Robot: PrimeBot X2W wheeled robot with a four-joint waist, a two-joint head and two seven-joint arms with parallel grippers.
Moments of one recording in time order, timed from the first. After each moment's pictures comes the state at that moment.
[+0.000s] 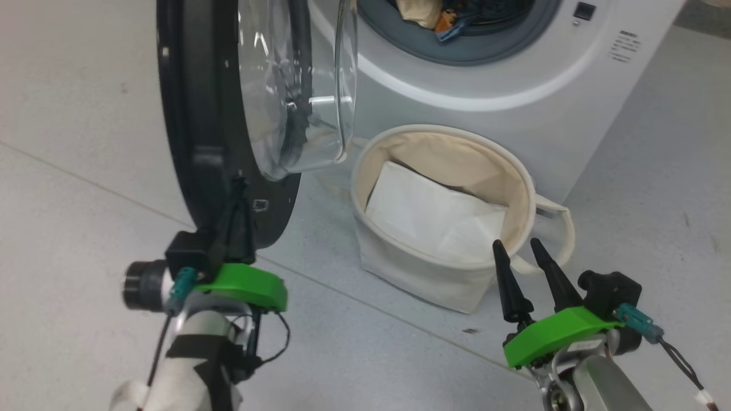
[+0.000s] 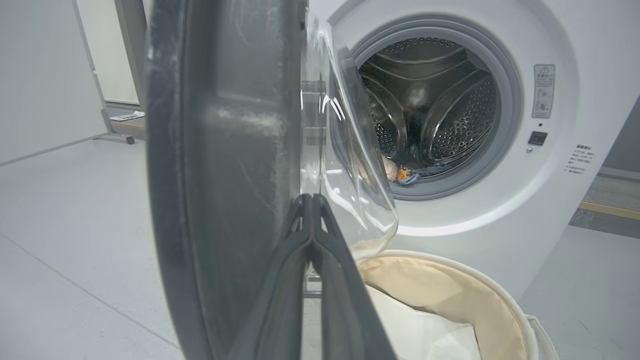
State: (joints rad) left arm -0.48 0.03 -0.25 0.46 -0.20 0.18 -0.26; right arm -0.25 -0.06 0.19 0.40 0.38 0.13 -0.25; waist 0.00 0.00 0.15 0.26
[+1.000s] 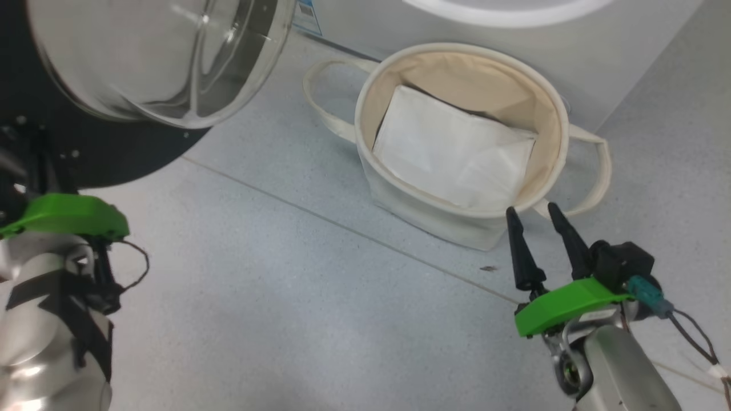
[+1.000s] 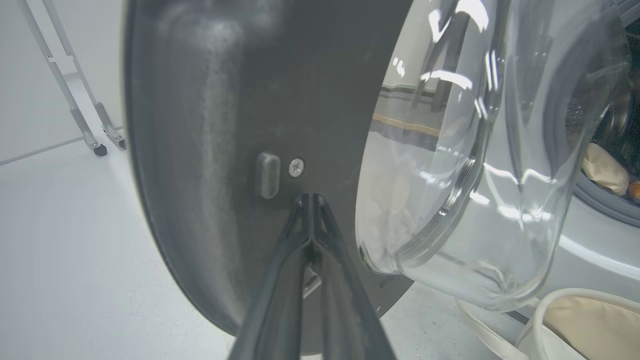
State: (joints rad) left arm -0.69 0.18 0.13 0.68 -0.27 0.14 -0.26; right arm -0.31 -0.06 0.14 0.38 0.24 0.13 -0.25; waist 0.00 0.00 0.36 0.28
